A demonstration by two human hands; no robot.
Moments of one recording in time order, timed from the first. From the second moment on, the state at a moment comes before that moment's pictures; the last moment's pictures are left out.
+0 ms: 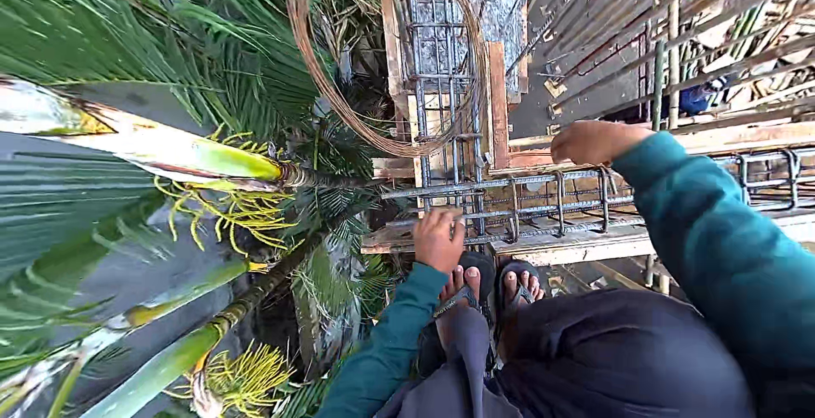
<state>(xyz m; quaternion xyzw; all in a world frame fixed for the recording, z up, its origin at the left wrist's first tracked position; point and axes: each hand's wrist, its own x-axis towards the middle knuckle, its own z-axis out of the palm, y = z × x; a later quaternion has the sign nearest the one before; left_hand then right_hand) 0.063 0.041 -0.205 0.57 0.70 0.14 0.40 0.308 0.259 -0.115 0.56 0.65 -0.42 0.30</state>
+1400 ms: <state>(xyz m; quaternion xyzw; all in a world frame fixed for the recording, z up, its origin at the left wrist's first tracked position) 0.077 0.126 -0.148 0.62 0.56 0.15 0.53 0.323 0.265 -0.062 0.51 0.67 -0.50 0.21</state>
